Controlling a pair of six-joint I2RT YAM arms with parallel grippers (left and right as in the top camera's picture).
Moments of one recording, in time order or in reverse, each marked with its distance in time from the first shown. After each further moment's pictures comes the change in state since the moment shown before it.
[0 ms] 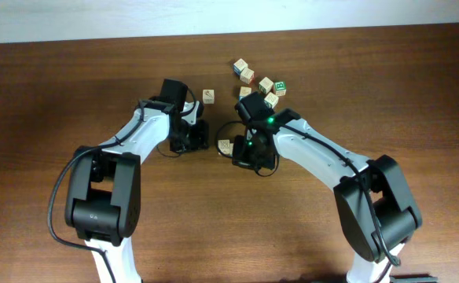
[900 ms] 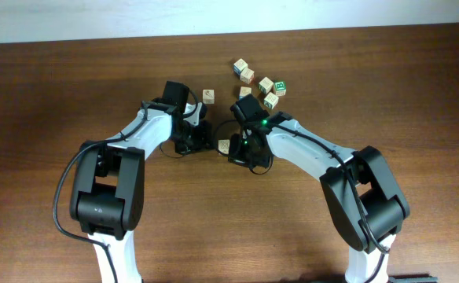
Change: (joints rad) left arm -0.003 0.049 0.000 0.044 0.078 -0.021; right arm 0.005 0.074 0.000 0.118 0.034 0.040
